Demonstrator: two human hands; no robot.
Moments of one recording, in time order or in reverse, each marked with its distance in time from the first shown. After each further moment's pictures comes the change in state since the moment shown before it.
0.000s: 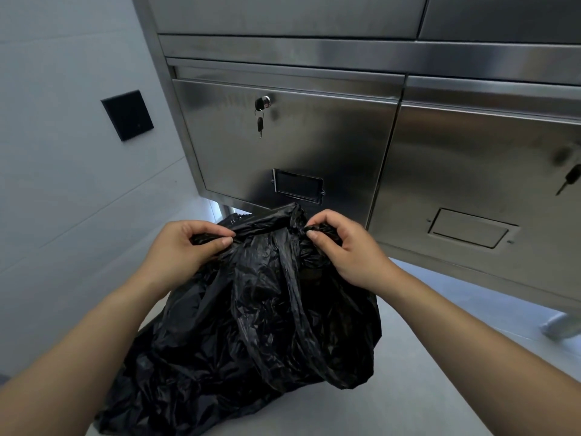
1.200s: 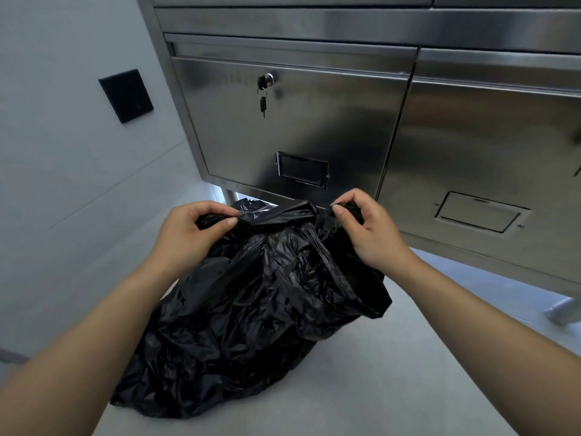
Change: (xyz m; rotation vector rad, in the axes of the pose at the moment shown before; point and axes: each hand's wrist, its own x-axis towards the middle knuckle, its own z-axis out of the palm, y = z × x) left_hand 0.001 -0.005 0.010 -0.006 0.050 0.138; right_hand -0.004 0.019 -0.007 0.042 0.165 0.076
